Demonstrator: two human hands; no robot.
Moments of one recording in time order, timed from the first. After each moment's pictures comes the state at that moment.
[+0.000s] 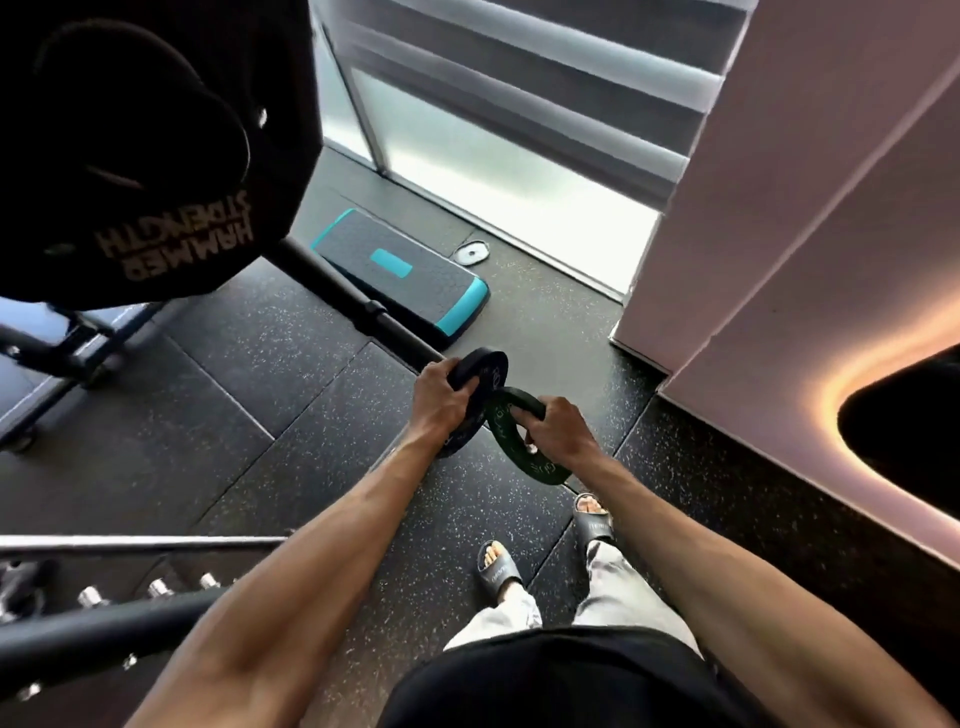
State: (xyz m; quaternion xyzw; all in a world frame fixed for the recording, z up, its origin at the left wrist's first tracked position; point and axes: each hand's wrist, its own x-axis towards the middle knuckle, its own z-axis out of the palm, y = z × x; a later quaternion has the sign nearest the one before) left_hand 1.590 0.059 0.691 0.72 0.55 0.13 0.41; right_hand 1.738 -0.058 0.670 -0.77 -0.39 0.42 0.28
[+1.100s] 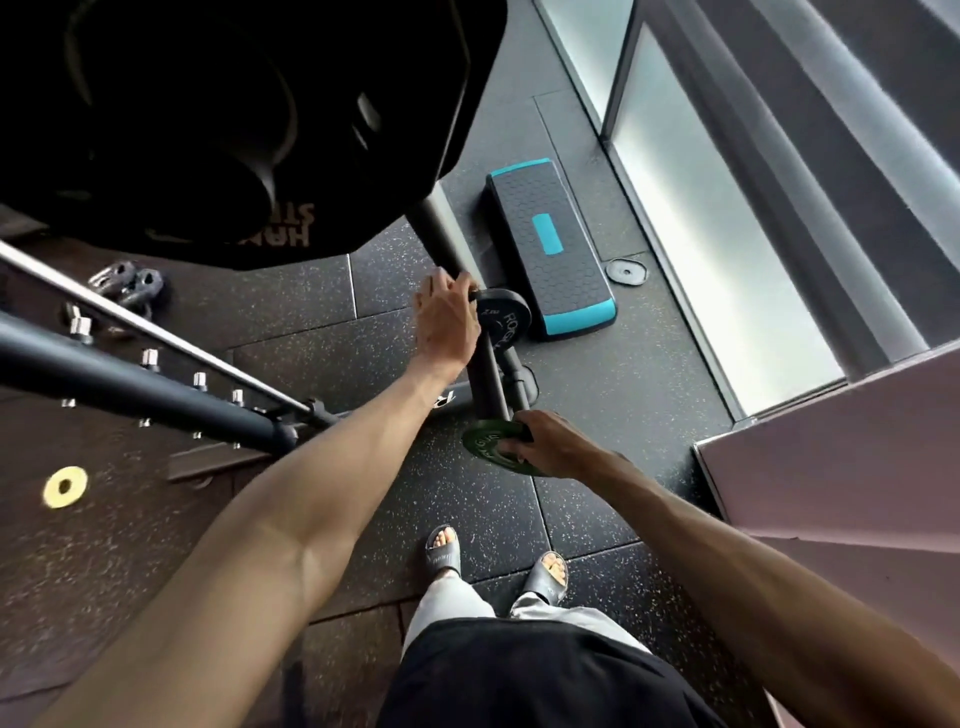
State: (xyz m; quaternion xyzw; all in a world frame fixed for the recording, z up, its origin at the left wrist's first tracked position) left_hand 1.595 0.167 0.706 0.63 0.75 0.20 0.05; right_hand 1.780 0.086 0.671 -0.47 -0.77 0.43 -0.02
